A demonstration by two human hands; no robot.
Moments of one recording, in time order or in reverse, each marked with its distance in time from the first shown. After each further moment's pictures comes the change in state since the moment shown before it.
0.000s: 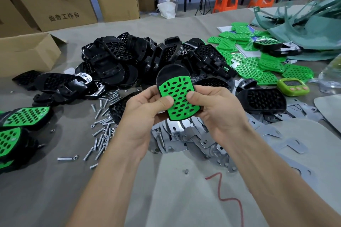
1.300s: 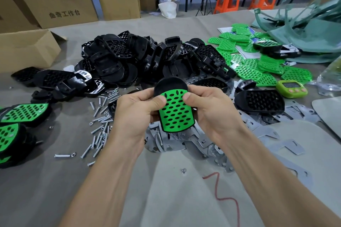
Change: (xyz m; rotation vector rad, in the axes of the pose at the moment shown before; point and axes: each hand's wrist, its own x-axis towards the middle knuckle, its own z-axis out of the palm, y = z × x) left_hand -0.004 0.006 -0.001 0.072 0.101 0.016; right_hand 0.001 0.004 0.002 -0.027 -0.088 0.005
